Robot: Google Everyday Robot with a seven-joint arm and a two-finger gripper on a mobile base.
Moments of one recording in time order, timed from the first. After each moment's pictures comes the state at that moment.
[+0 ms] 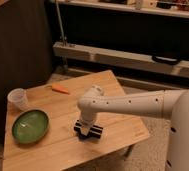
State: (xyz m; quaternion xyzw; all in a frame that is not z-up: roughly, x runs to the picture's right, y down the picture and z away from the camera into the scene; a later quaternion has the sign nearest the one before) arm -0.046 0.216 0.784 -0.01 -0.38 -0.90 0.20
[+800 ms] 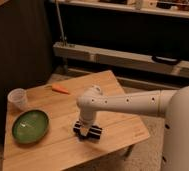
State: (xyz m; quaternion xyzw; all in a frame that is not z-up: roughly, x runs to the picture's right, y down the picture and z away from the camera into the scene) arm -0.047 0.216 0.793 0.00 -0.40 -0.90 0.19
